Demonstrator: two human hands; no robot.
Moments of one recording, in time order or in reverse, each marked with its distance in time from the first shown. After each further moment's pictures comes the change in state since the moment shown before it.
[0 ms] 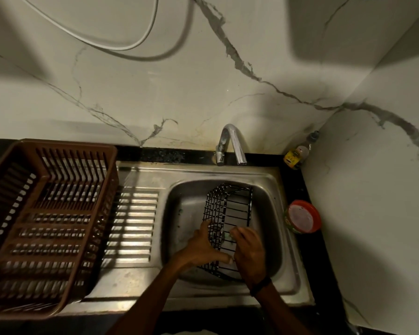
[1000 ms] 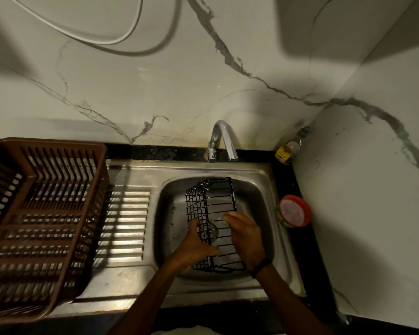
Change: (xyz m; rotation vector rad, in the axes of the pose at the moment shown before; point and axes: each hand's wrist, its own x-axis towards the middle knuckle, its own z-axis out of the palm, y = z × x) left_hand -0.006 -0.001 0.011 -0.375 0.068 -0.003; right_hand 0.029 0.014 -0.010 0.073 -0.177 0.024
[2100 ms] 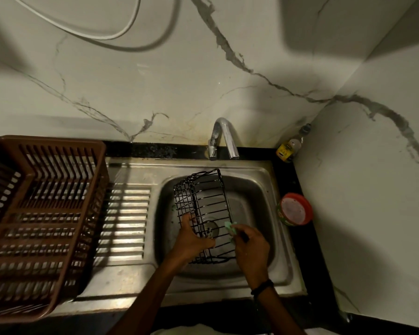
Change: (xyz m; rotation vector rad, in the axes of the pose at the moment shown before) left_hand 0.007 -0.005 -0.007 0.074 0.187 0.056; right_hand -0.028 -0.034 -0.012 0.243 0.012 0.661
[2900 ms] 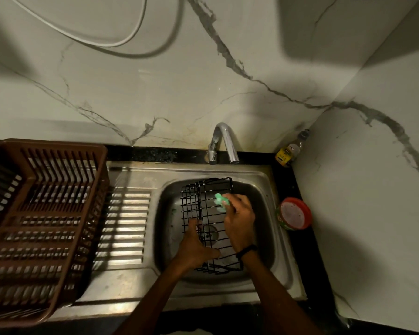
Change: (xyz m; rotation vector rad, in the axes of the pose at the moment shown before) left_hand -0.004 -0.002 0.005 0.156 -0.066 0.054; right_hand 0.061 -0.042 0.024 0.097 0.143 -0.280
